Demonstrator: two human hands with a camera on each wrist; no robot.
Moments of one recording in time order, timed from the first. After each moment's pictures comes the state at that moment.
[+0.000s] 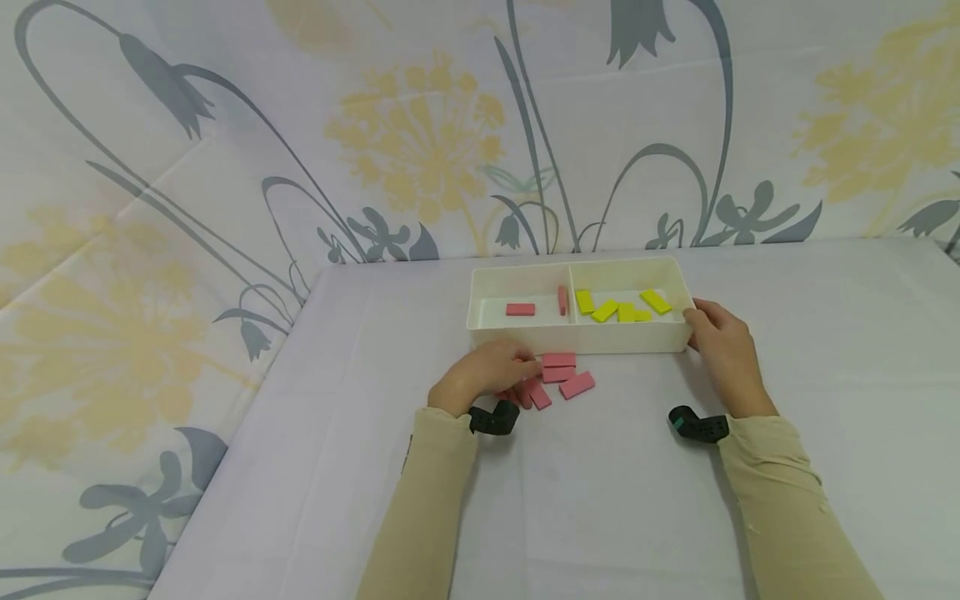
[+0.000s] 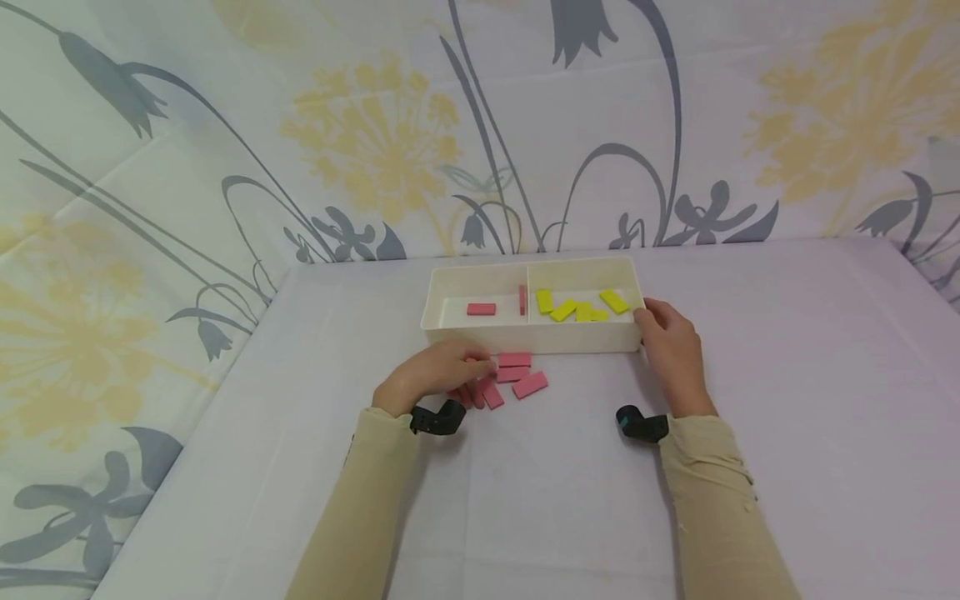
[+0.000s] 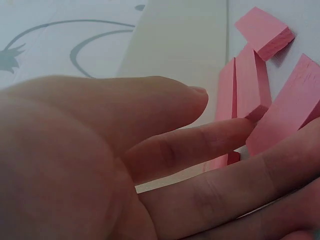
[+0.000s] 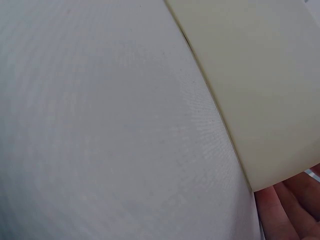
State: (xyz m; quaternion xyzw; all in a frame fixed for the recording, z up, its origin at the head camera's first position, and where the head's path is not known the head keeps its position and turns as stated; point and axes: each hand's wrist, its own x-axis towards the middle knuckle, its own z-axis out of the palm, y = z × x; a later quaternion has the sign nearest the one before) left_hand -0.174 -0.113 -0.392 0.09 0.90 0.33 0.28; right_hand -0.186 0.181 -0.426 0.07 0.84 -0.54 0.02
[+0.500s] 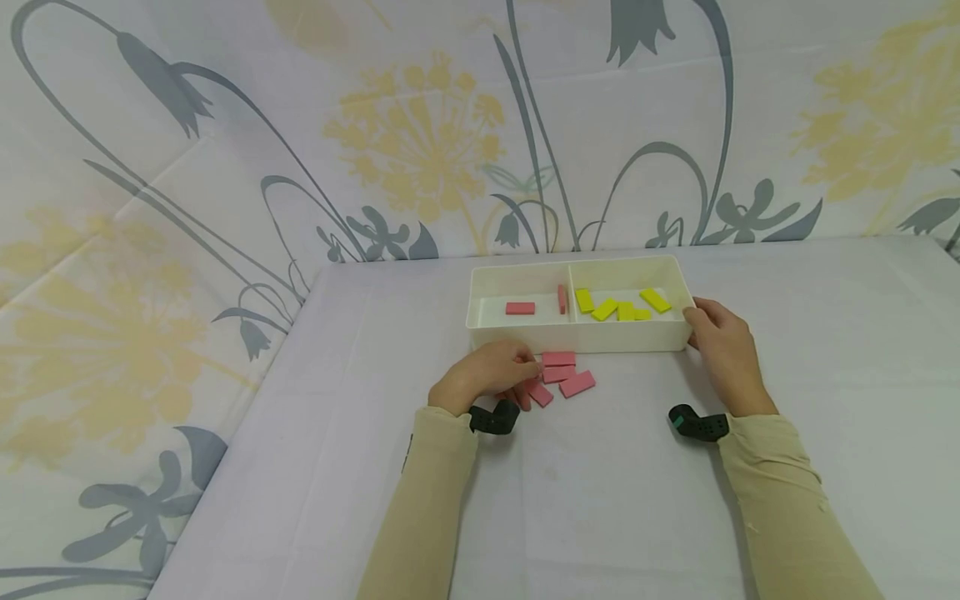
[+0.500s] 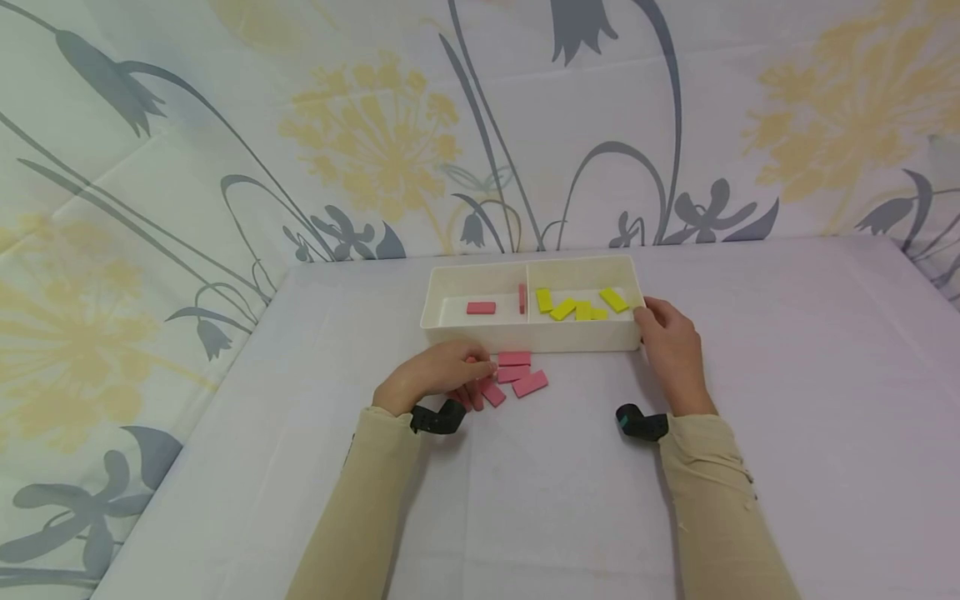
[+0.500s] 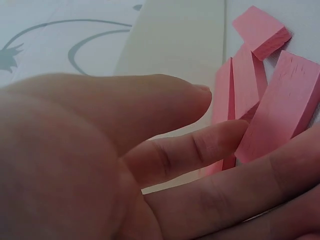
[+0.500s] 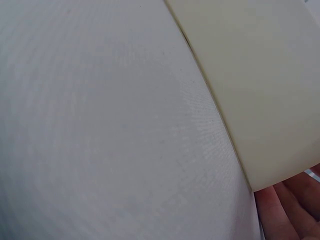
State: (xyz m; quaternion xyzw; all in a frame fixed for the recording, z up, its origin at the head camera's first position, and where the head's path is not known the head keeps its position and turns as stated) left_hand -0.173 -0.112 -0.396 0.08 0.89 0.35 0.28; right_hand -0.187 0.182 -0.427 0.07 0.84 -0.54 0.01
